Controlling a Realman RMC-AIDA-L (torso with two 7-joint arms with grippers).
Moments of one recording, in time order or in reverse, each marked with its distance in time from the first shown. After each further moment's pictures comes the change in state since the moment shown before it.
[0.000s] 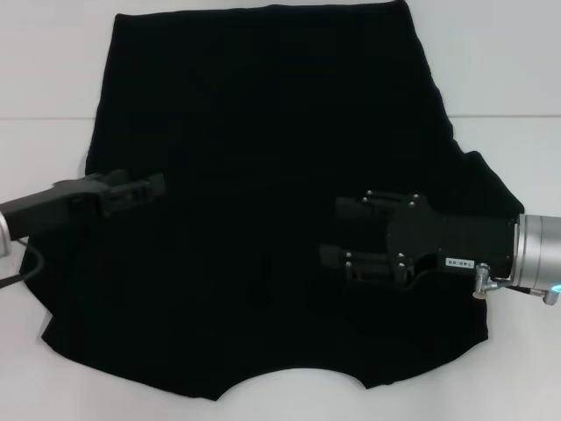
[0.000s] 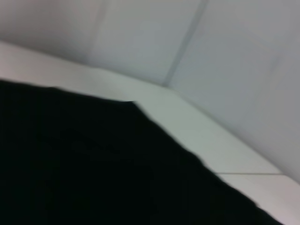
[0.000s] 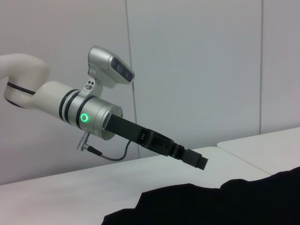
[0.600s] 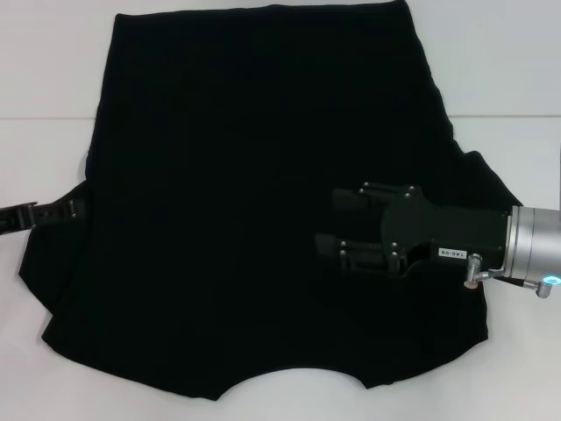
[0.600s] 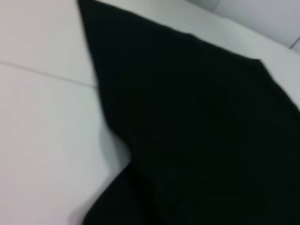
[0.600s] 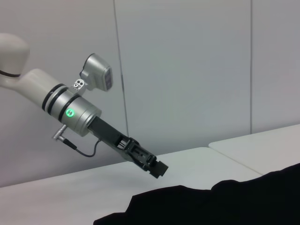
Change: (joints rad) left arm 0.031 0.018 -0.002 0.213 0.300 -0.074 -0.445; right arm 0.016 0.003 0.000 0.010 0.012 0.035 0.011
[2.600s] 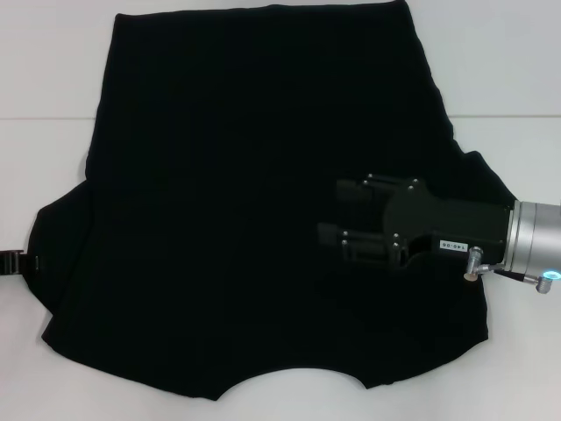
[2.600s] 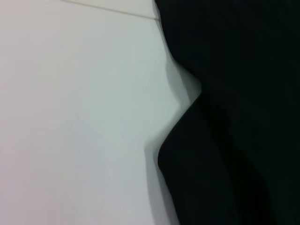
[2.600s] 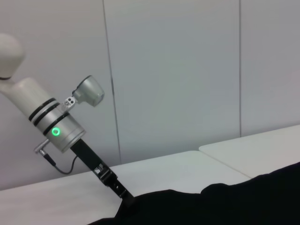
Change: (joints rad) left arm -0.014 -0.002 0.049 0.009 0.274 -0.077 -0.088; right arm -0.001 0.000 0.003 0.003 0.022 0.020 -0.005
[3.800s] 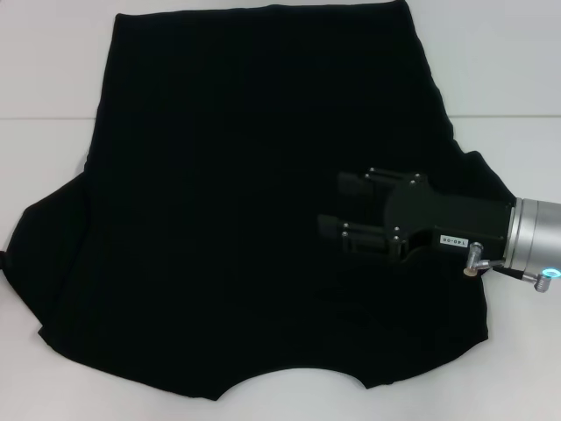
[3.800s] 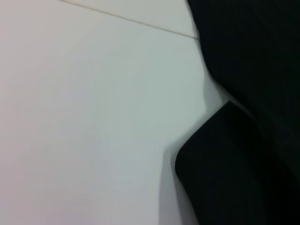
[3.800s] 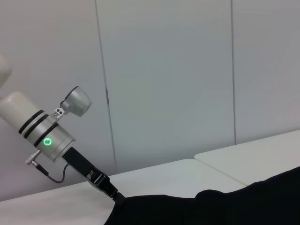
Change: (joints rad) left arm 0.013 -0.002 -0.088 -0.002 -0.006 -0.037 0.001; right arm -0.002 0.000 0.000 0.013 0.033 0.004 -0.004
